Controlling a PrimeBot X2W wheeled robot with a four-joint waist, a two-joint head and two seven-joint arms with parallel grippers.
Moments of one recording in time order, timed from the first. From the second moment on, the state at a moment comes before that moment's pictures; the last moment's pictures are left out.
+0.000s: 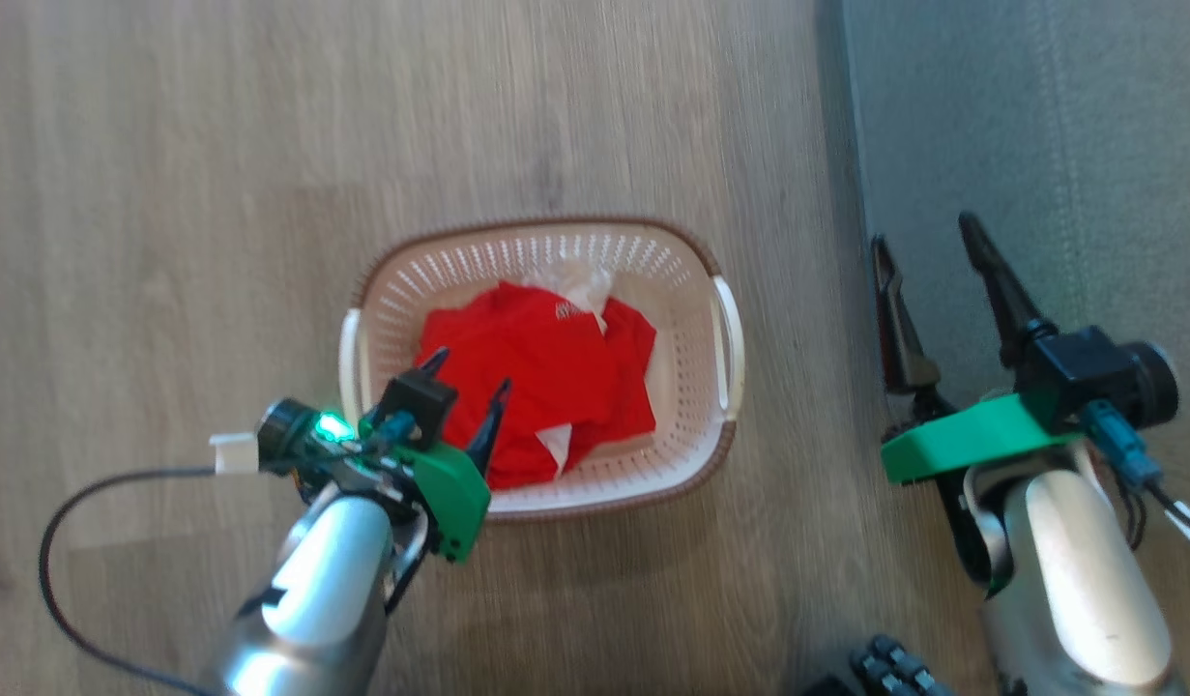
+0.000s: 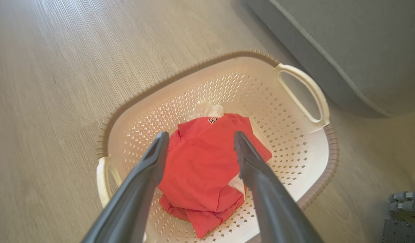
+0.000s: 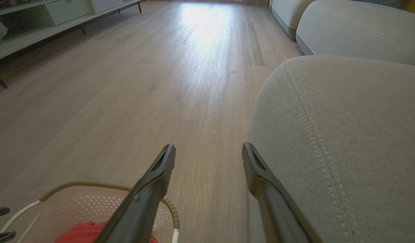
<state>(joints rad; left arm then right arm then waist) -0.46 0.05 -0.39 0.73 -0.03 -0.05 -0.25 -0.25 -0.04 0.04 0.18 0.03 0.13 -0.25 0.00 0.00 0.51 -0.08</state>
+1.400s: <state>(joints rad) -1.02 0.05 -0.54 1.29 0.07 -0.02 0.02 -0.30 -0.04 0.08 -0.03 0.07 0.13 -0.26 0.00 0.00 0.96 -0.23</state>
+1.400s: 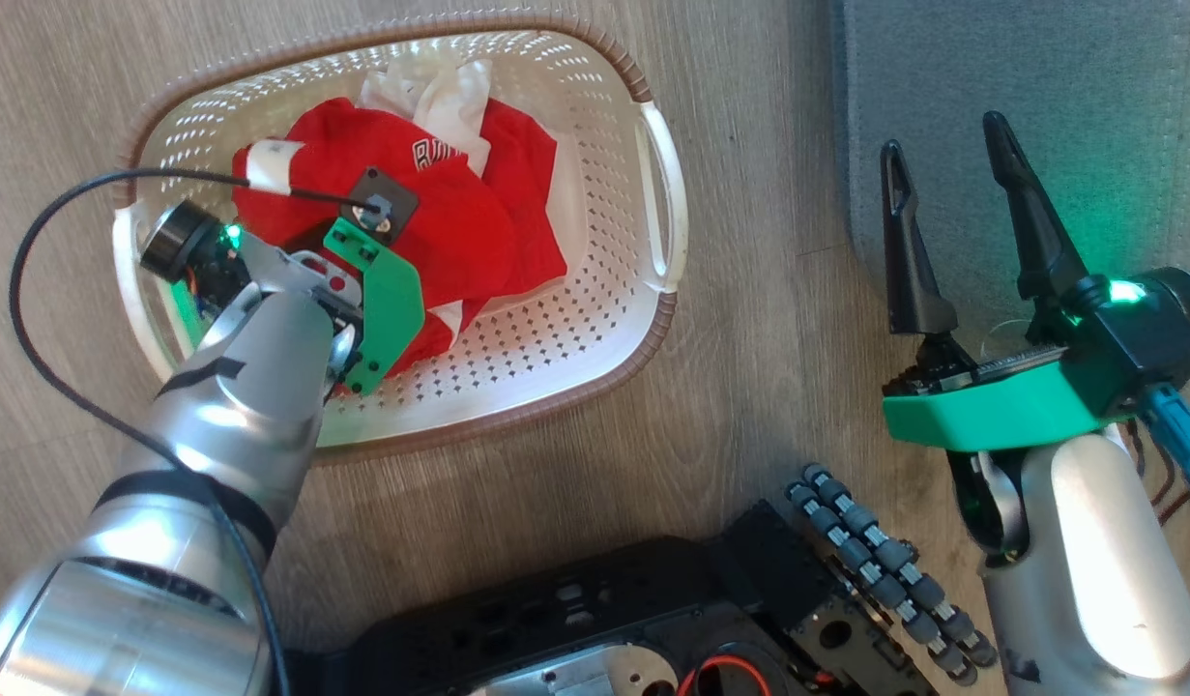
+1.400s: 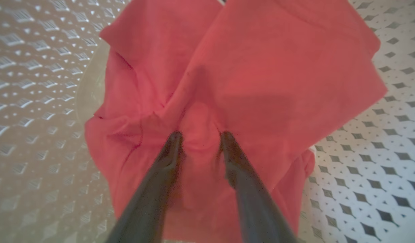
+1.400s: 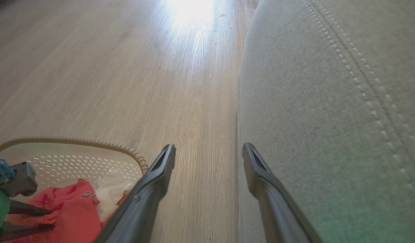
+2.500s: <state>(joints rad) -0.75 0.04 -0.58 1.18 -0.23 -0.04 -0.23 -0.34 -0.04 0.07 0.18 0.05 0.13 -0.26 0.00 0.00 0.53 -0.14</state>
